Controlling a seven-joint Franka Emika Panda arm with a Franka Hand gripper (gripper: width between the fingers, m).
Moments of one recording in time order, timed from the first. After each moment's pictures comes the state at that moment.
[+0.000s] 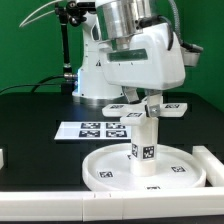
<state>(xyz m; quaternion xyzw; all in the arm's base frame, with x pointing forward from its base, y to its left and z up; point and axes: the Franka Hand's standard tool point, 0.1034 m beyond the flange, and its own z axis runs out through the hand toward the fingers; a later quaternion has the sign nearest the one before) 0.550 0.028 0.103 -0.79 0.60 0.02 0.11</state>
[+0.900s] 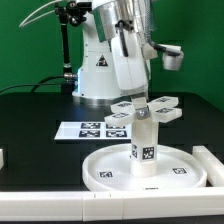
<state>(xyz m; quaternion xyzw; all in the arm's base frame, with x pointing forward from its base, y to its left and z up) 0.553 0.027 0.102 -0.59 0.79 0.04 0.12</state>
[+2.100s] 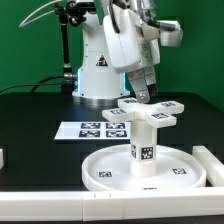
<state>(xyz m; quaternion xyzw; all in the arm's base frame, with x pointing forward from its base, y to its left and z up) 0.559 0.032 0.129 -0.58 0.80 0.04 0.15</state>
